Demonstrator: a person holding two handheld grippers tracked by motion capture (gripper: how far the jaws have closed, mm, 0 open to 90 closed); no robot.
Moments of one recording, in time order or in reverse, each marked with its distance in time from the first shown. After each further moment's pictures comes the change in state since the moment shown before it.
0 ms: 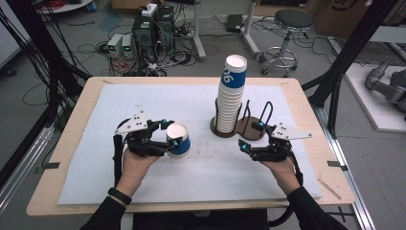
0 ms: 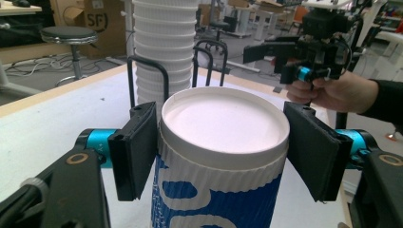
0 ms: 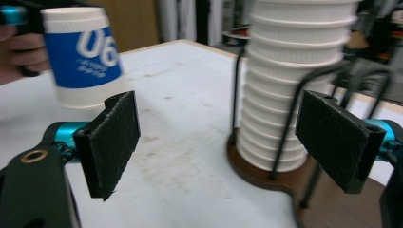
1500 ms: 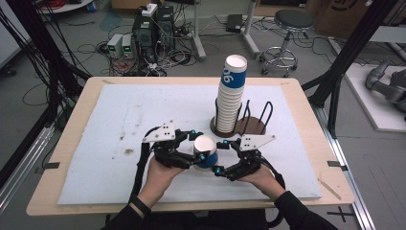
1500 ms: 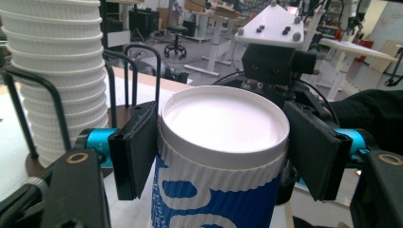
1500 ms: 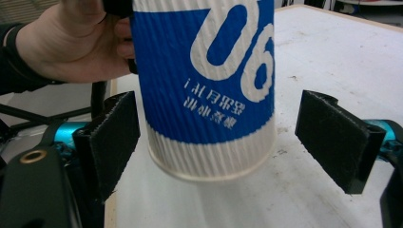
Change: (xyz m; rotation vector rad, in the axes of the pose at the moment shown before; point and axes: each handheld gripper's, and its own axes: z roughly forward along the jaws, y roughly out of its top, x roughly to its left) left arm -0.047 -0.002 0.058 -0.020 -0.173 -0.012; right arm 0.053 -0.006 0.052 0.131 0.381 0.002
